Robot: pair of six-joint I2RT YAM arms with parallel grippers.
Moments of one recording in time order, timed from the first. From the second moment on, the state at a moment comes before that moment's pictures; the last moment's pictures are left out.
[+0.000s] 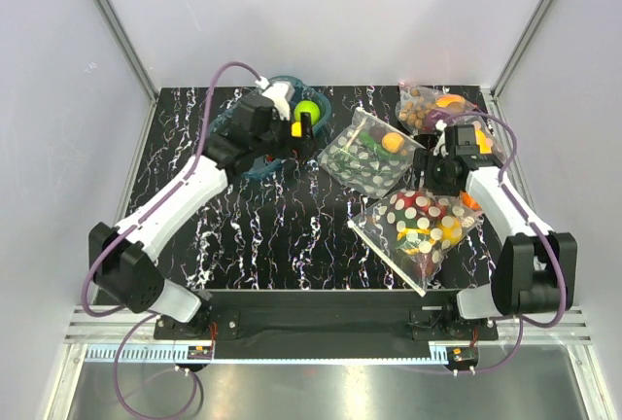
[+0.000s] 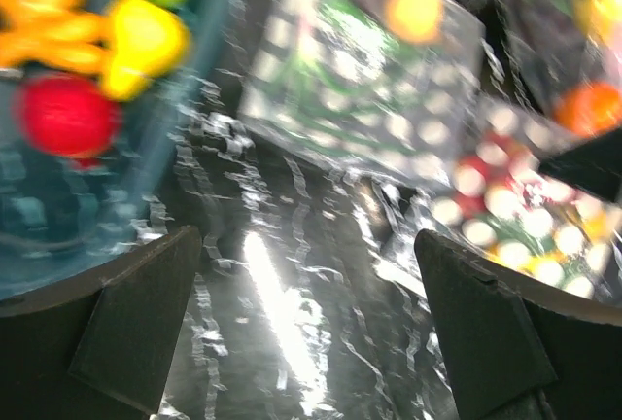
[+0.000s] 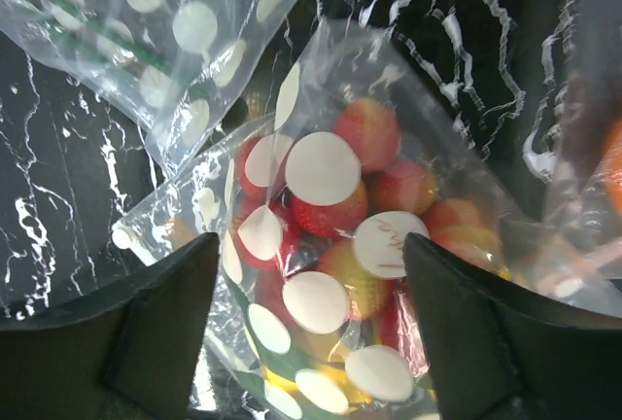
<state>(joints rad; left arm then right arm) -0.53 1.46 1.37 -0.45 0.07 -0.35 0.06 1.39 1.02 -0.61 -0.14 0.20</state>
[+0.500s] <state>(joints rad) -0.61 1.61 1.28 -0.32 0.24 -0.39 0.09 1.52 1.08 -0.61 -0.24 0.26</state>
